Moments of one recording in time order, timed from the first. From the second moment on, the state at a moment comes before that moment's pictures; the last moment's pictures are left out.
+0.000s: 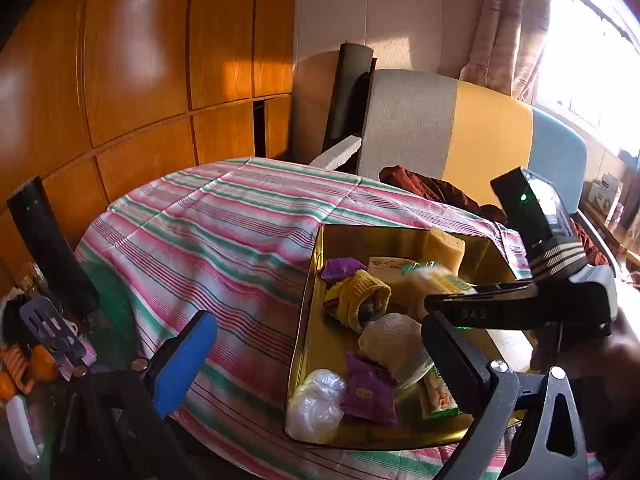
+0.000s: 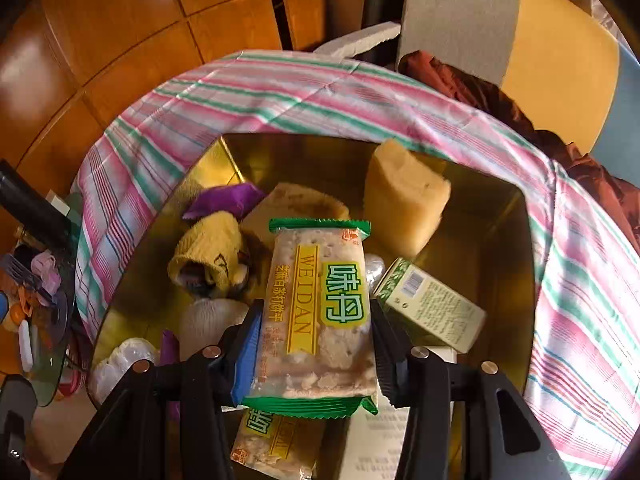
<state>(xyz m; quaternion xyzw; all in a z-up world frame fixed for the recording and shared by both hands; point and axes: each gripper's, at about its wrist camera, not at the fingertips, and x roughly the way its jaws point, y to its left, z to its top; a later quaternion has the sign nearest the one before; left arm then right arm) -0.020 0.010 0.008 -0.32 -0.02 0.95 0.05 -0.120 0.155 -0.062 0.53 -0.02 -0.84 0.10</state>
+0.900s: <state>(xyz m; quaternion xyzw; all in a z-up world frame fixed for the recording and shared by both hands) -0.002 0.030 0.030 -0.30 -0.04 0.95 0.05 0.014 0.205 -0.019 0.41 -0.04 -0.91 -0.02</state>
